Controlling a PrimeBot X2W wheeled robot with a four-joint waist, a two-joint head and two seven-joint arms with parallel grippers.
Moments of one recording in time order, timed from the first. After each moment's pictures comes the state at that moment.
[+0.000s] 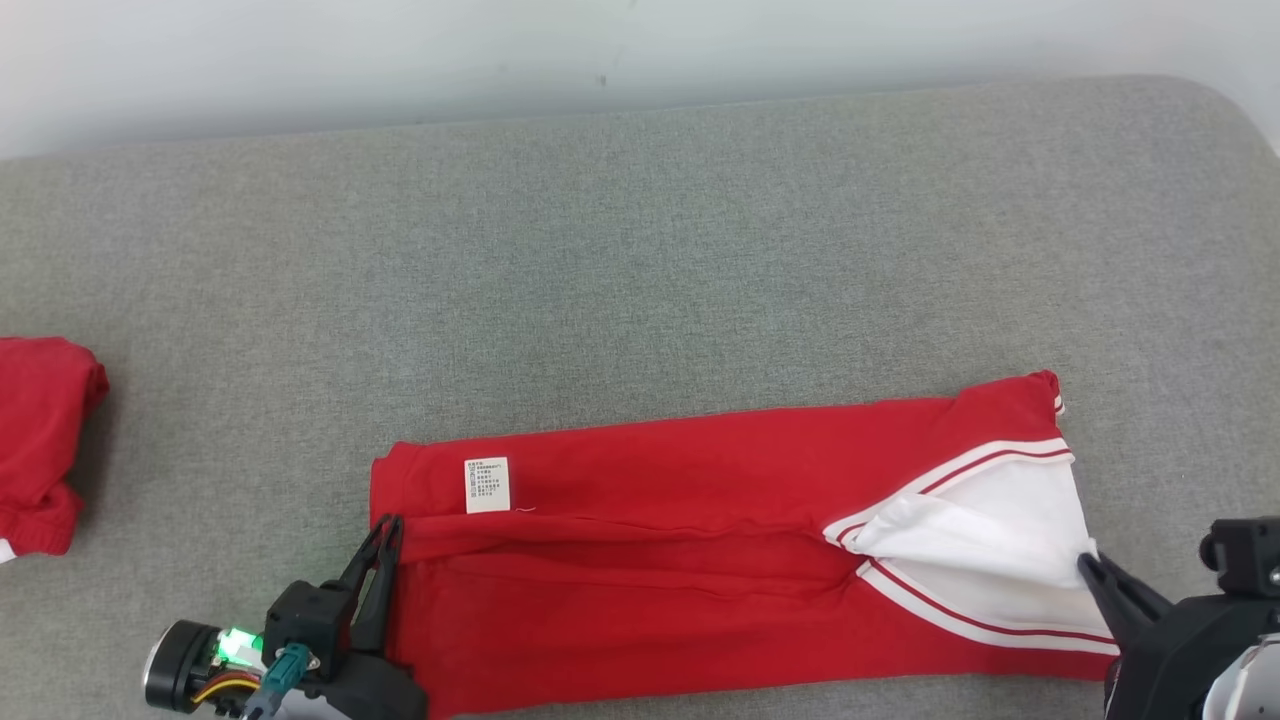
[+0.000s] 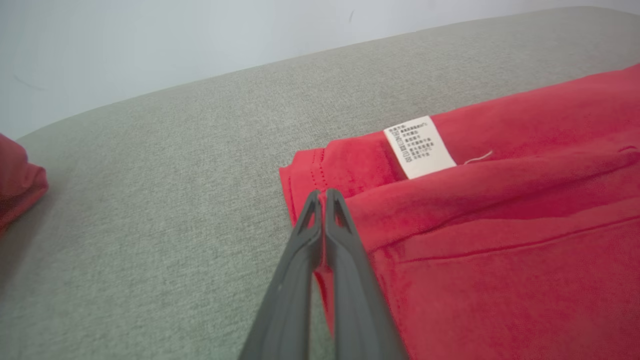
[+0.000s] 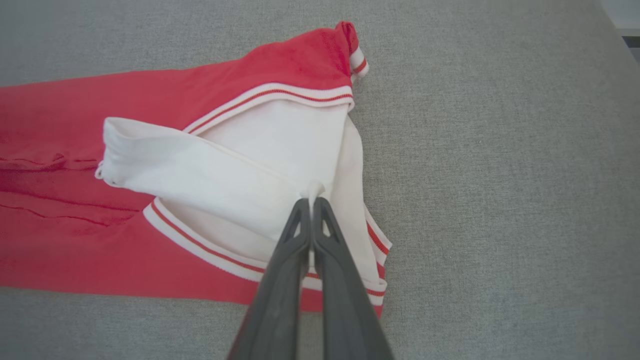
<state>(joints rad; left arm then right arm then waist) -0.32 0.45 -0.65 0.35 -0.50 0.19 -0.26 0.07 -0.25 -0.11 -0.23 0.36 0.13 0.66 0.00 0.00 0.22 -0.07</state>
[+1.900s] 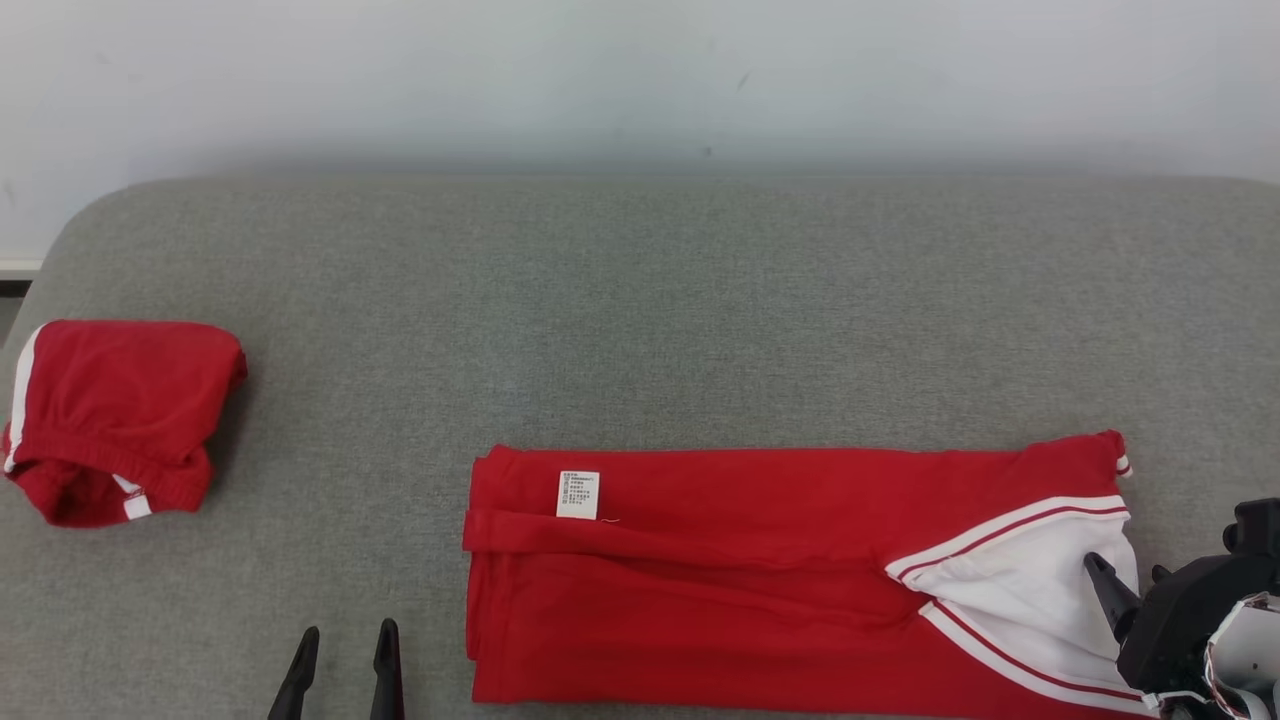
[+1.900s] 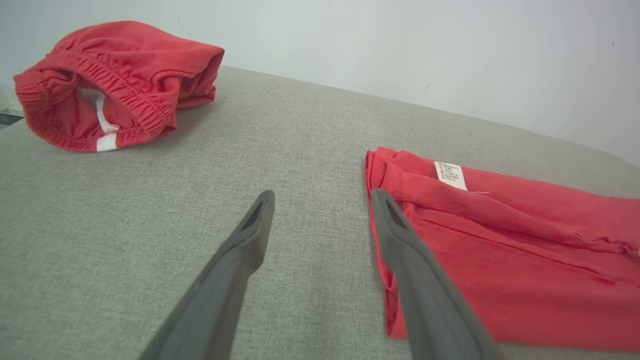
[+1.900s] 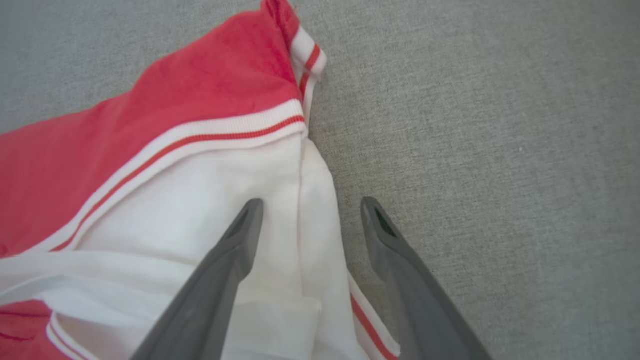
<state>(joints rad) 0.11 0.08 -0.06 0.12 -0.30 -0.09 -0.24 -0.20 -0.27 -0.16 0.40 0.41 0.13 0.48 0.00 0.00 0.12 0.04</state>
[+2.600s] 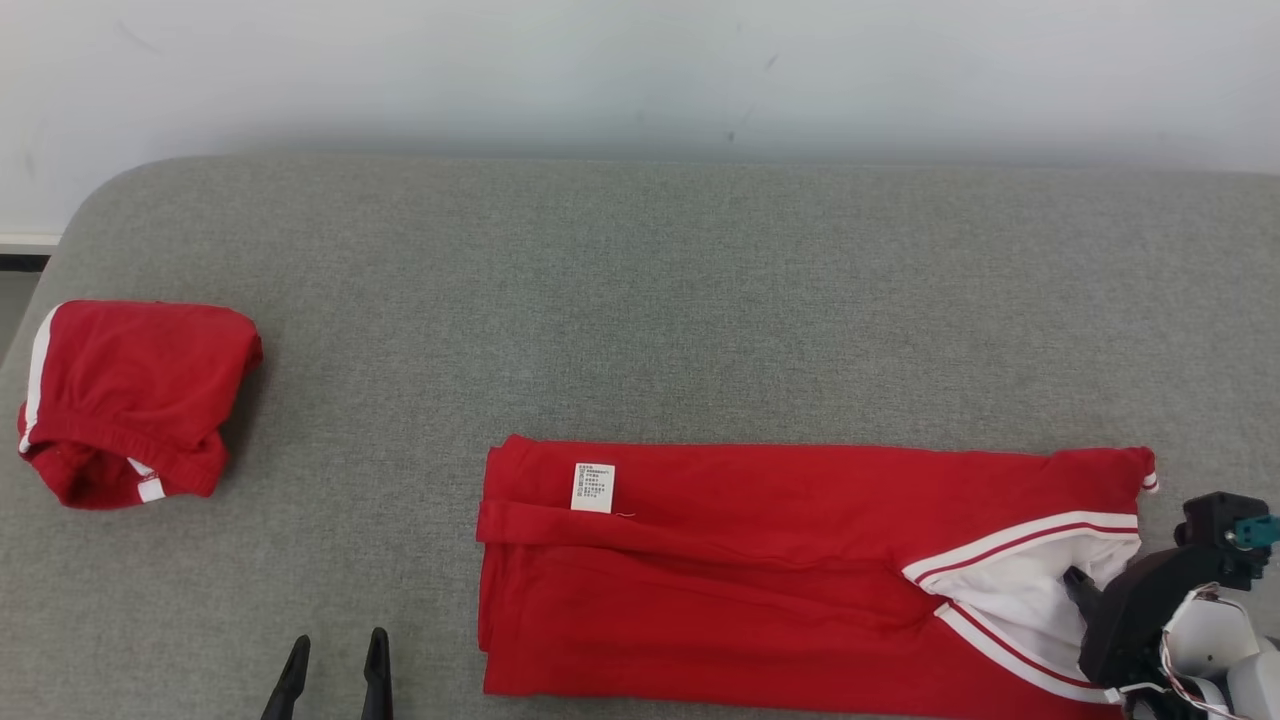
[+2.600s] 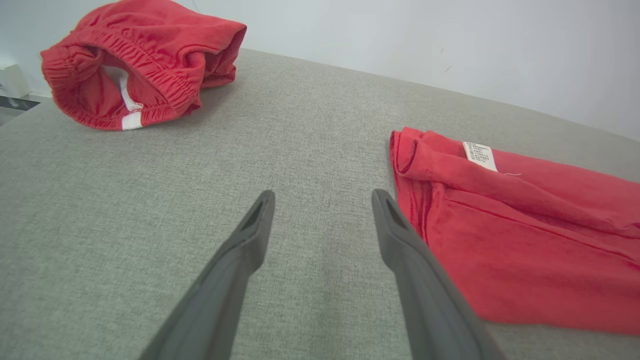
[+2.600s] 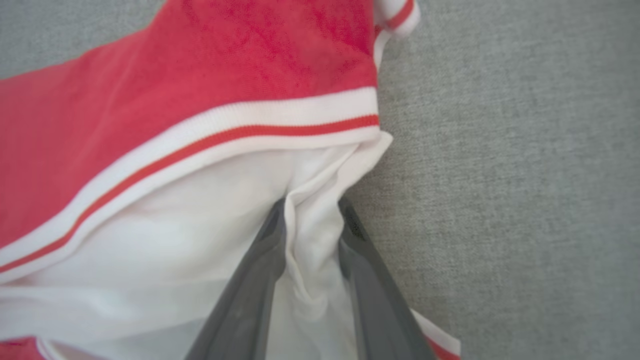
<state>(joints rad) 0.10 0.12 -0.07 0.15 -0.31 -0.08 -0.24 -0.25 -0.25 -0.09 0.50 0.40 0.12 0.52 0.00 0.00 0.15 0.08</state>
